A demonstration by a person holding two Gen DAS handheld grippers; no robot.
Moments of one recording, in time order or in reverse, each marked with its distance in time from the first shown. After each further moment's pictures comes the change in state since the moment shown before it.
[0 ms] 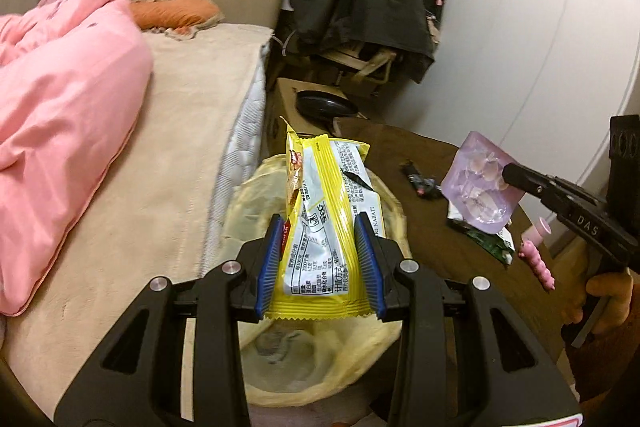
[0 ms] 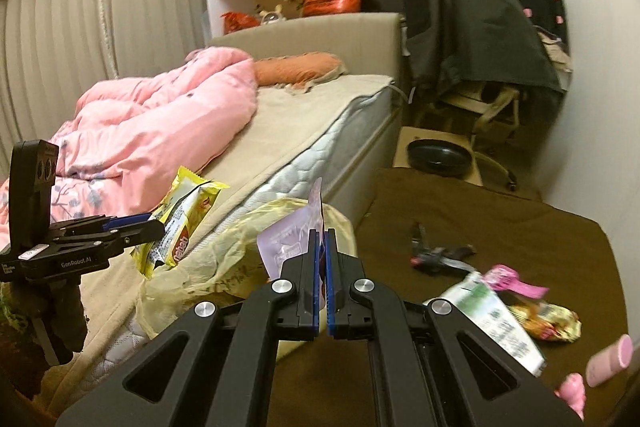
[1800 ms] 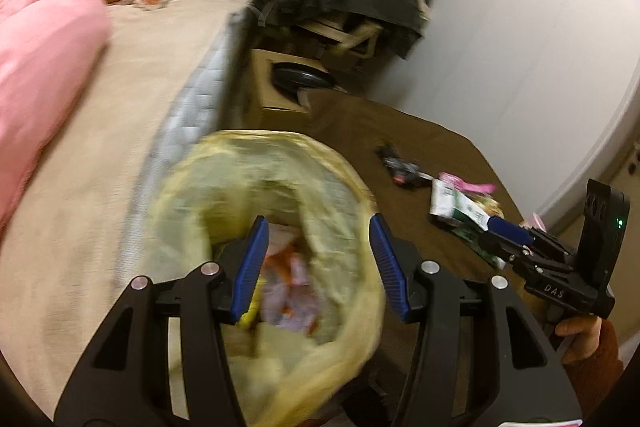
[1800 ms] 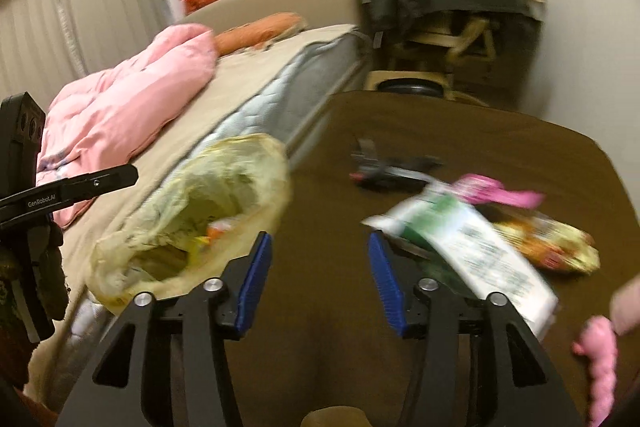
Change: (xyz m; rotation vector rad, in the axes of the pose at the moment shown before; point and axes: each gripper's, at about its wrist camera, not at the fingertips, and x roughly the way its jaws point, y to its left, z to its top) left arm 0.072 -0.053 0.004 0.008 0.102 -0.089; right arm 0.000 -0.100 -0.080 0.179 0.093 -0.085
